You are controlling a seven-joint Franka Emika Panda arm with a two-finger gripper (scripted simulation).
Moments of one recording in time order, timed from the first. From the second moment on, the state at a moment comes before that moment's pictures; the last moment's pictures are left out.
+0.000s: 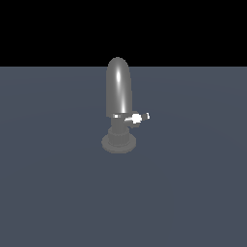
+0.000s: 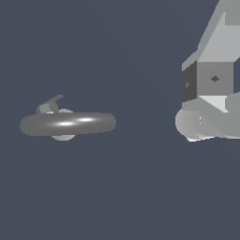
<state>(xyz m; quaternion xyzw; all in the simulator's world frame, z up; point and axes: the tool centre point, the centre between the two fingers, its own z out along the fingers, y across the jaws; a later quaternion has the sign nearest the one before) -0.259 -0.012 0.479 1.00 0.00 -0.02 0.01</state>
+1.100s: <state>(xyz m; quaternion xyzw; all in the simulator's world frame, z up) -0.215 0.000 0.475 0.99 -0.06 -0.10 -0.02</state>
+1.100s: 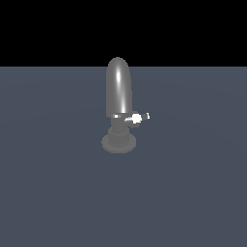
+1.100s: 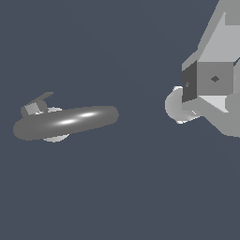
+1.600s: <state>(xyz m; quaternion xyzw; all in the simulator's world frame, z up) -0.167 0.005 0.464 0.97 -0.13 -0.18 -0.05</state>
